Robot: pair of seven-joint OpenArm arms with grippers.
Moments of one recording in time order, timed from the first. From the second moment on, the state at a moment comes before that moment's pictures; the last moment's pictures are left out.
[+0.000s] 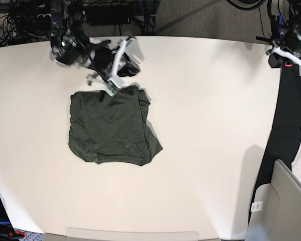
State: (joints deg) left arm 33.5 -19.8 -45.1 113.4 -56.0 -11.1 64.1; right arm -16.9 7.0 -0.8 113.7 30.9 37.9 -63.5
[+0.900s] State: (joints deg) left arm 46.3 -13.2 -52.1 116.2 -56.6 -11.5 64.1; right arm -42.4 14.2 34.1 116.8 45.0 31.3 -63.0
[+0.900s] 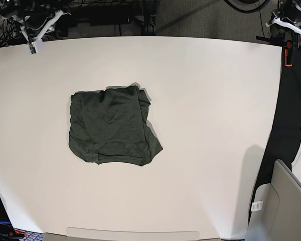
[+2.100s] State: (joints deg) left arm 38.2 -13.3 -19.1 78.6 -33.8 -11.2 46.4; right arm -30.0 8.6 16.2 71.9 2.0 24.9 -49.1
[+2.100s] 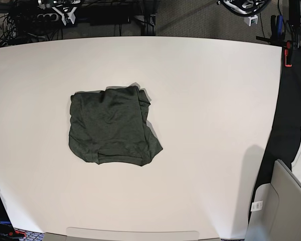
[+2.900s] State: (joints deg) left arm 14.0 -9.4 5.9 29.9 -33.9 -10.9 24.5; right arm -6.3 0.5 8.9 21.5 -10.8 16.5 -11.6
